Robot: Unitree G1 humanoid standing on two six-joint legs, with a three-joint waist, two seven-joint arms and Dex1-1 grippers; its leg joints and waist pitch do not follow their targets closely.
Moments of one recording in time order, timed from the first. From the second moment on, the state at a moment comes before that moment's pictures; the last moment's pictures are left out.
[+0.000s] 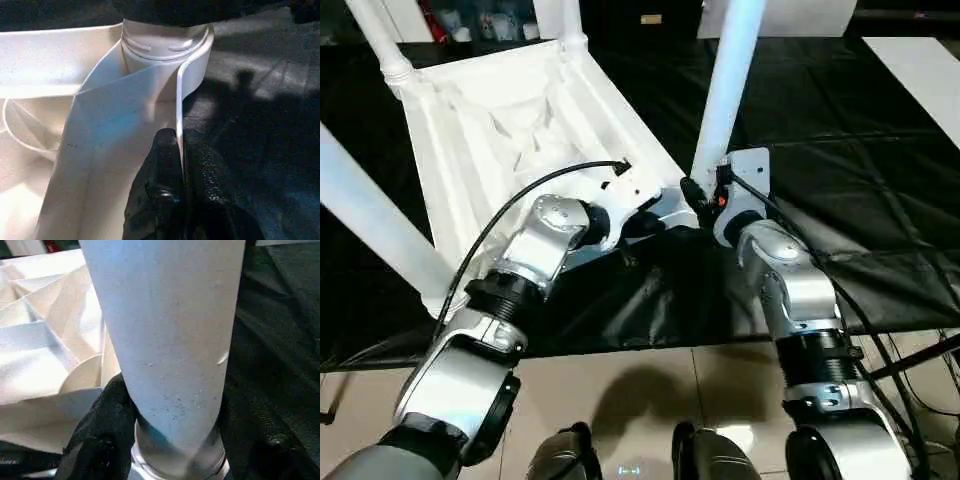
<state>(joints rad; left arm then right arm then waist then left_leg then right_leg) -0.85 0.20 -0.24 0.67 0.11 0.26 -0.83 -0.62 0.03 -0.07 0.33 0.04 0.38 0.21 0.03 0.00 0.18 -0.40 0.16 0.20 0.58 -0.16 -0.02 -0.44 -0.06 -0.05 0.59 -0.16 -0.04</state>
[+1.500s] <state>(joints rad) -0.67 0.49 -0.28 0.51 -0.01 -0.05 -1.36 -0.64 -0.39 0.13 0.54 0.23 0.04 1.38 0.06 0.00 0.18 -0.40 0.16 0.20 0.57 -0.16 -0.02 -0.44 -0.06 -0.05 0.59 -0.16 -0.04</state>
